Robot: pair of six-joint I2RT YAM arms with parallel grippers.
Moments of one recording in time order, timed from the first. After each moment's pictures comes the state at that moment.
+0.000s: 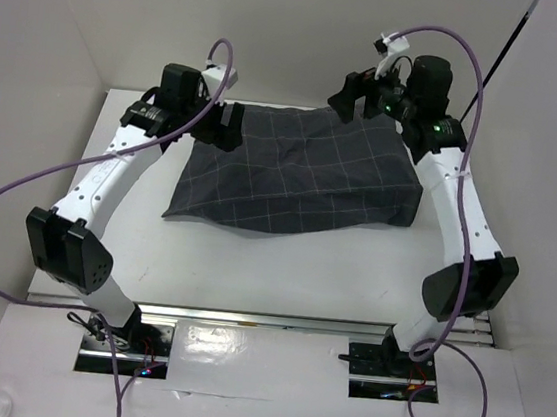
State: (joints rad) left arm -0.27 1.57 1.65 -0.67 0.20 0.02; right arm 0.21 1.67 1.83 -0.40 -0.52 -0.07
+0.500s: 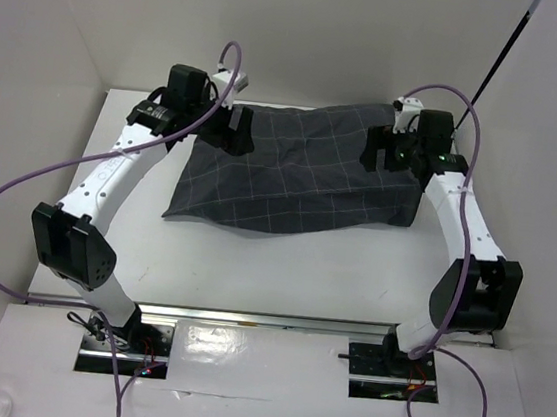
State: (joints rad) left arm -0.29 1.63 1.68 -0.68 0.37 0.02; right arm 0.07 1.55 1.40 -0.47 -0.30 -0.09
